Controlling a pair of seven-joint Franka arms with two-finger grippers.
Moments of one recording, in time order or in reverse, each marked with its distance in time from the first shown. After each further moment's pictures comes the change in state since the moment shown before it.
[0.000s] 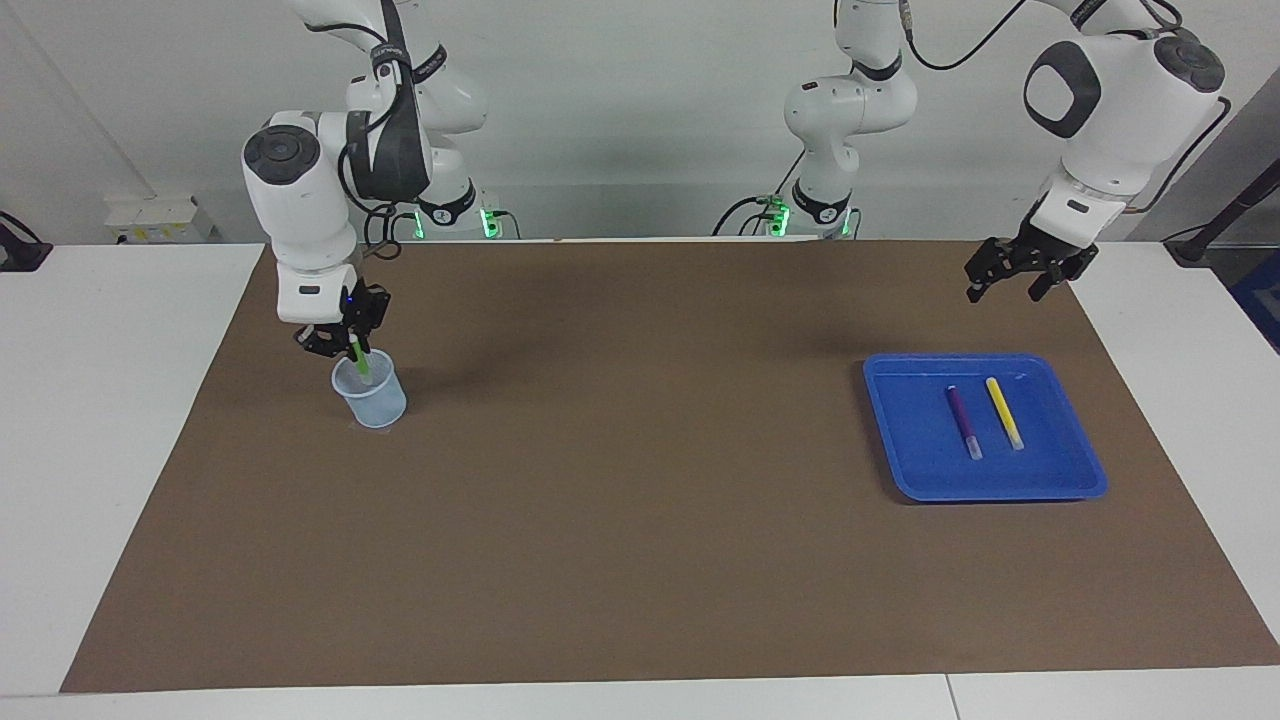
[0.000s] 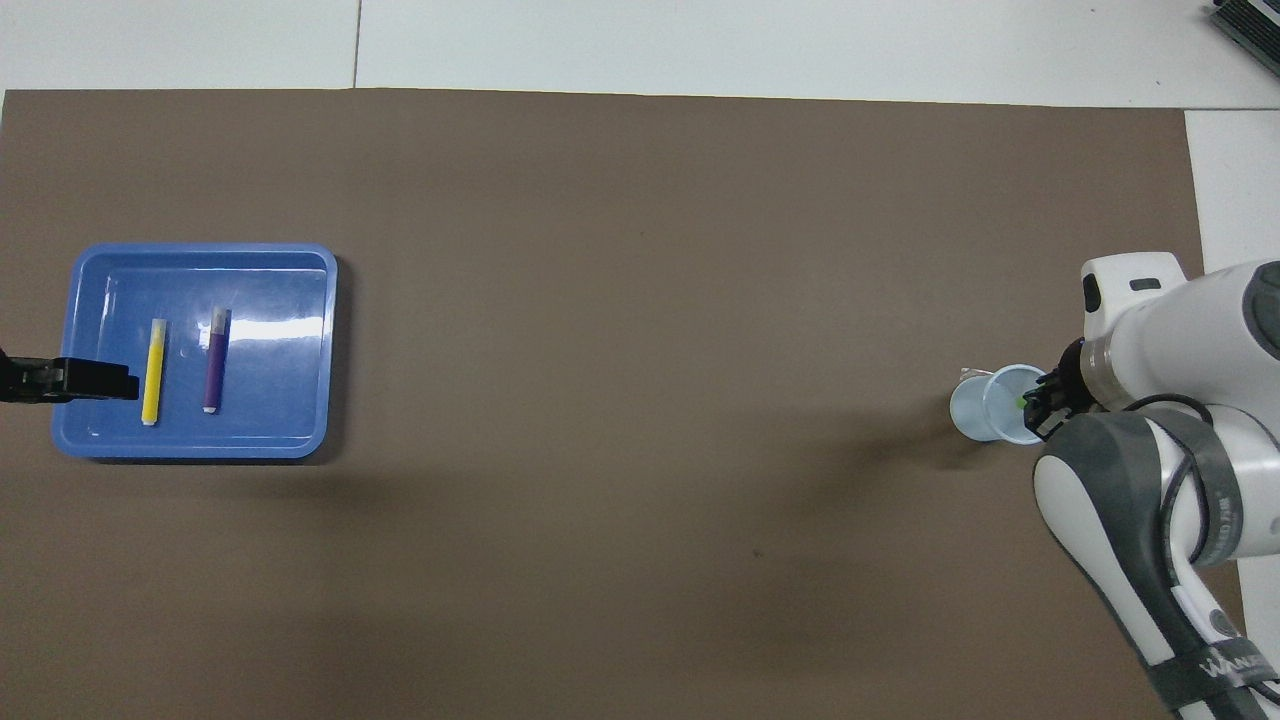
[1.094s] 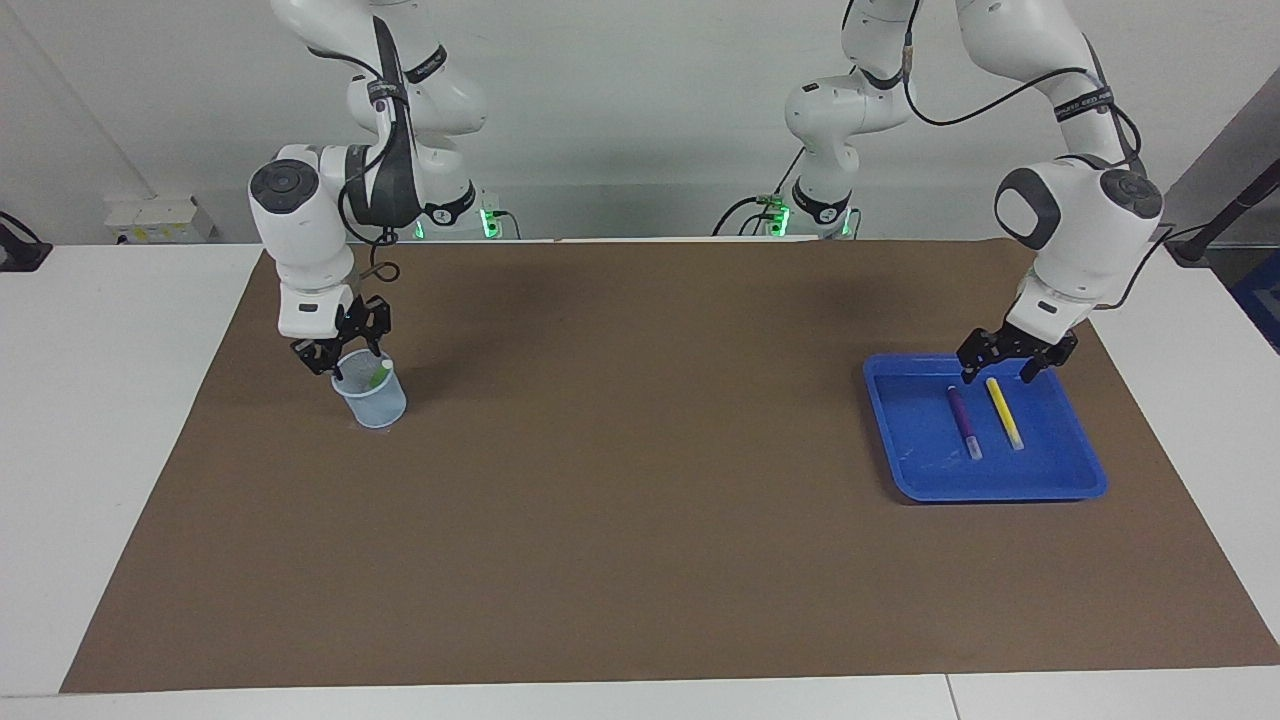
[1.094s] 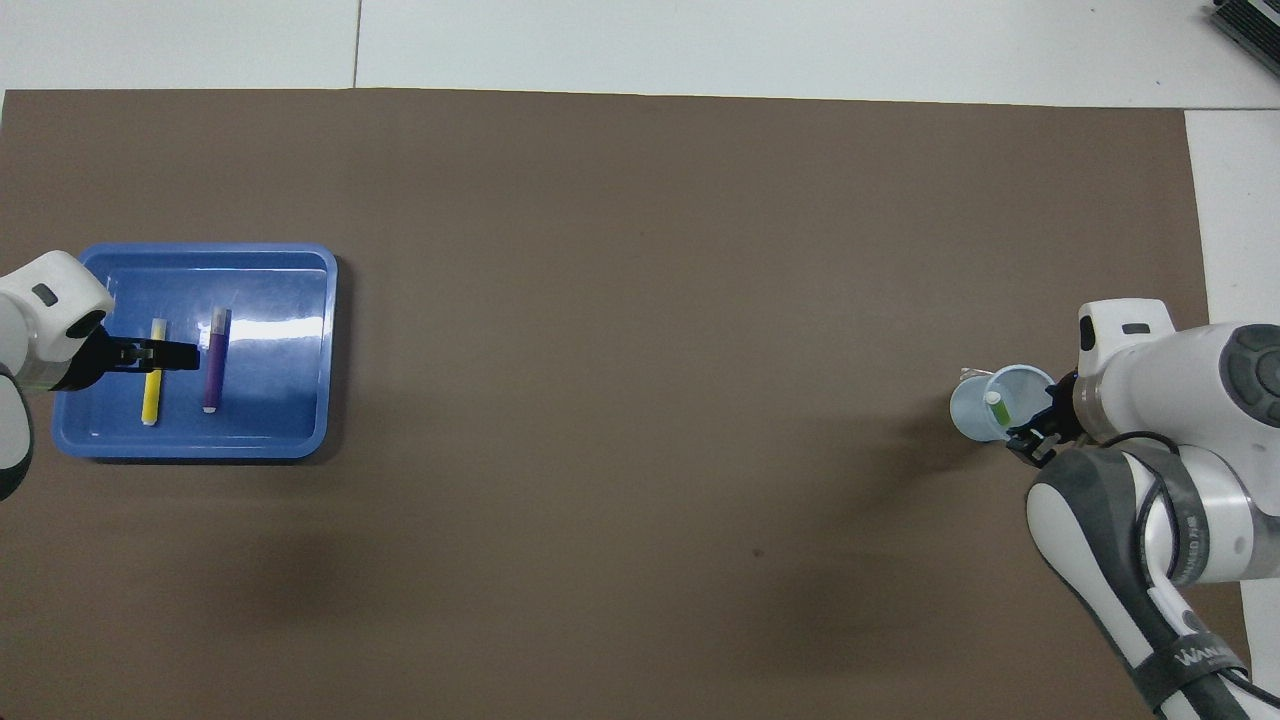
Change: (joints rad) left arm 0.038 0.226 -0.014 -0.127 0.003 0.423 0.072; right arm -0.051 -0.012 0.000 -0.147 0.019 0.150 0.005
